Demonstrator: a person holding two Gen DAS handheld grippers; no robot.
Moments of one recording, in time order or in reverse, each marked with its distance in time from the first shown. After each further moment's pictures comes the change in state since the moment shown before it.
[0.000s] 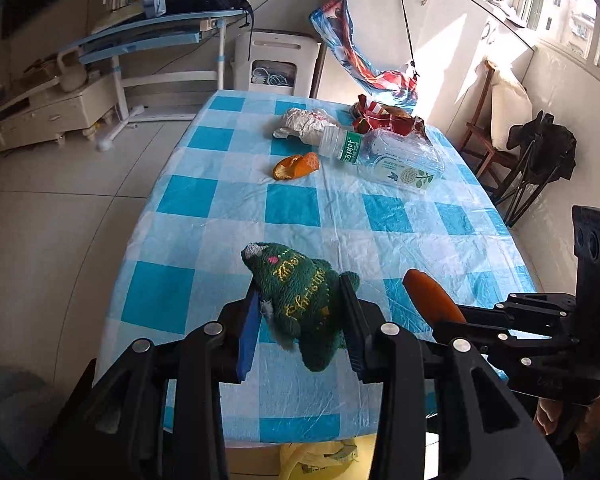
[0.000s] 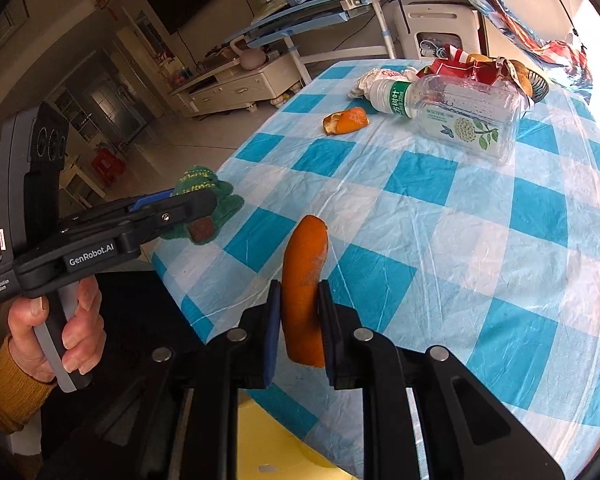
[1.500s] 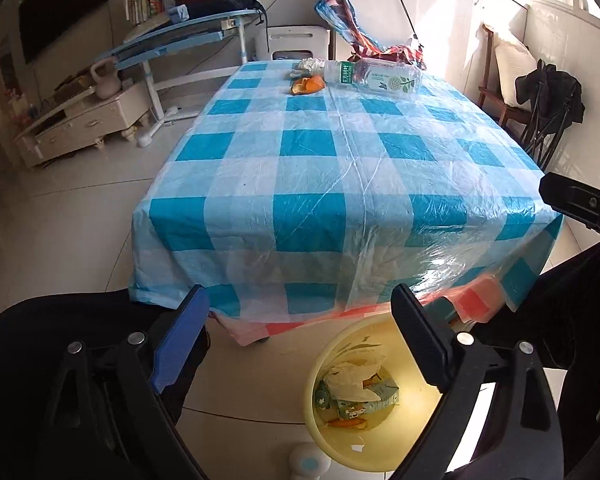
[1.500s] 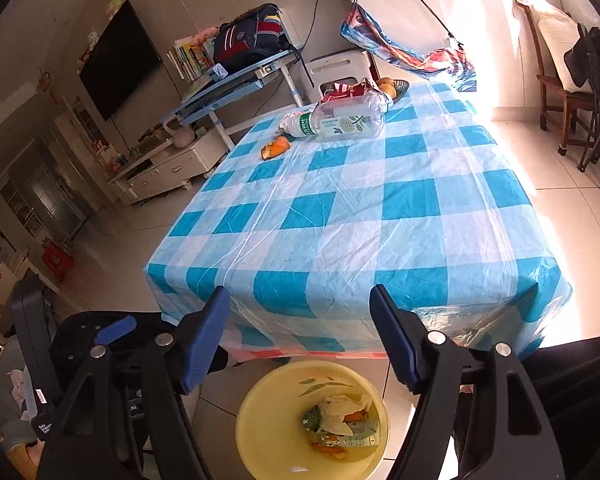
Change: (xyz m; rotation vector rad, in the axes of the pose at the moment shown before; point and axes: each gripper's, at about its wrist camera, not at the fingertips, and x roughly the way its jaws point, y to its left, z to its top) left arm -0.062 -0.016 -0.152 0.048 -0.018 0.180; right arm -0.073 0.036 -0.120 0.222 -0.288 -0.245
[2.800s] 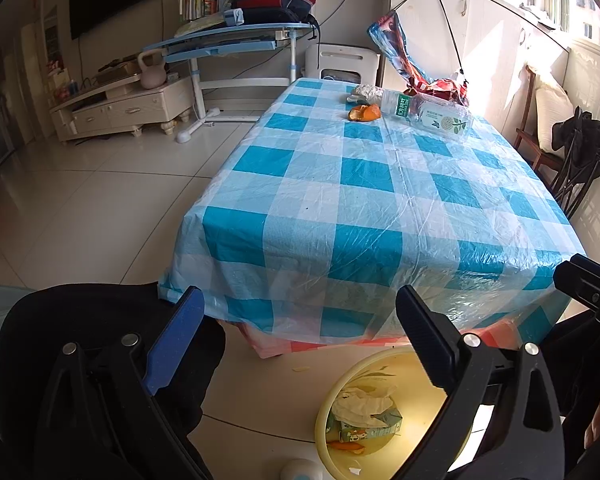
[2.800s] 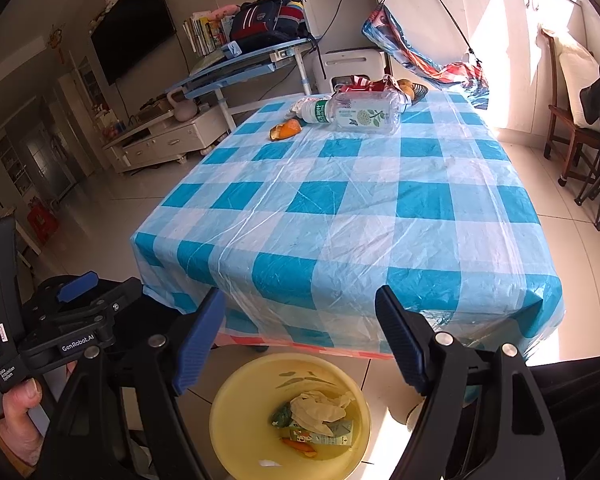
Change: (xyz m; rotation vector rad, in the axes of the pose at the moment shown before) left arm -0.003 0.024 0.006 -0.115 -0.058 0.079; right arm 0.010 0.016 -0.010 -0.114 0.034 -0.051
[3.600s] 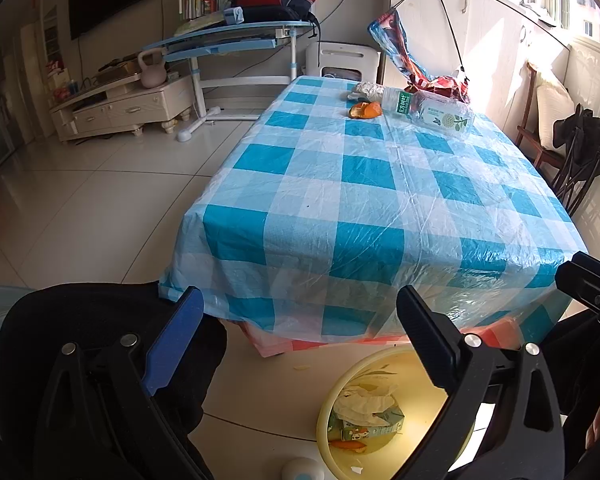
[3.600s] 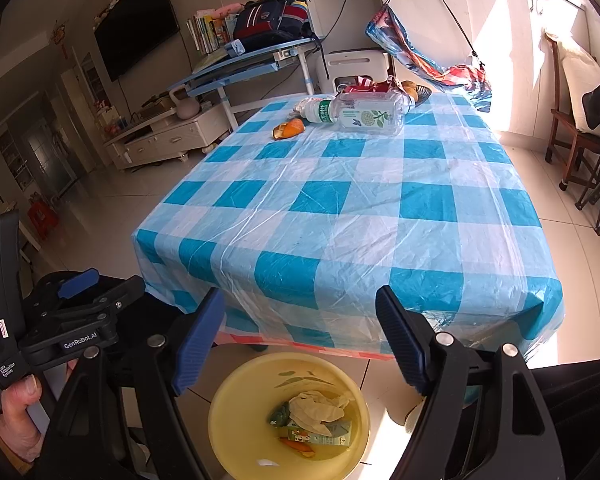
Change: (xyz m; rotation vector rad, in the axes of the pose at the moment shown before) left arm 0.001 0.001 0.000 0.000 0.002 0.000; right arm 0.000 0.003 -0.001 -0.006 0.001 -0.002
